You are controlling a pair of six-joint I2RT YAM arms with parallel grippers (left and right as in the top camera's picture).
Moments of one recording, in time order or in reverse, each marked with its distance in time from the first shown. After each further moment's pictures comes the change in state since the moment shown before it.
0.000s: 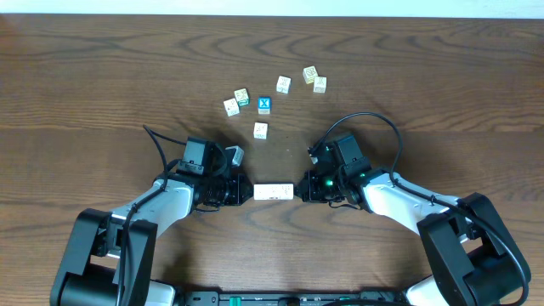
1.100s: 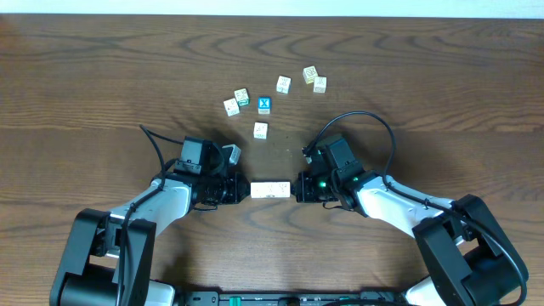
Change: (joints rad) left arm 0.014 0.000 0.000 0.009 -0.008 0.000; right arm 0.064 0.000 0.000 0.056 0.088 0.034
